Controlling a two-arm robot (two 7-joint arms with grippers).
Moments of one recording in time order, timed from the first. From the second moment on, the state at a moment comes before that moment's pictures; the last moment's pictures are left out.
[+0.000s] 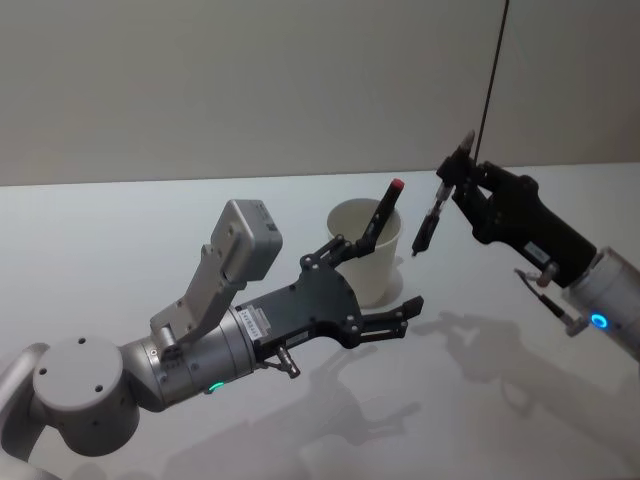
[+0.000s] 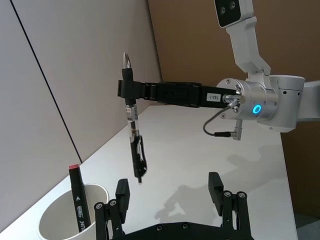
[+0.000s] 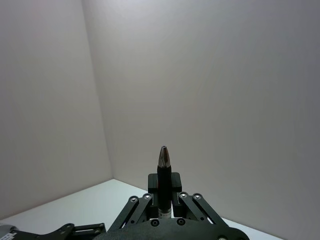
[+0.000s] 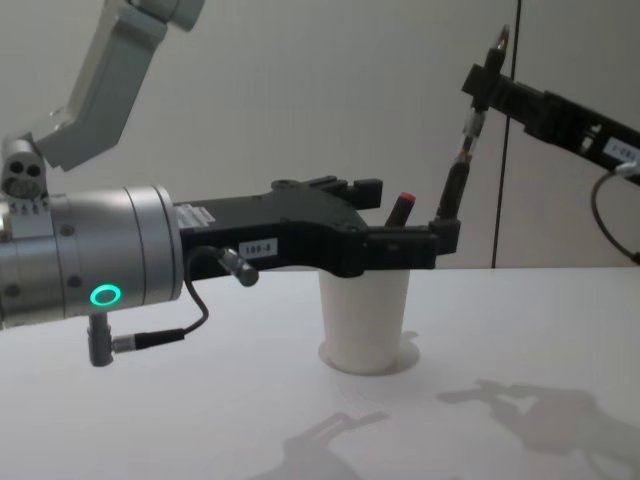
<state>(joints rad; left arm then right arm) -0.33 0.32 0.33 -1.56 -0.24 0.02 -0.74 0.42 0.27 -0.26 -1.29 0.70 -0.22 0.81</state>
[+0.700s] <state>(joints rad) -0.33 0.32 0.33 -1.56 -0.24 0.02 -0.74 0.51 0.23 -0.27 -1.18 0.63 -0.28 0.76</state>
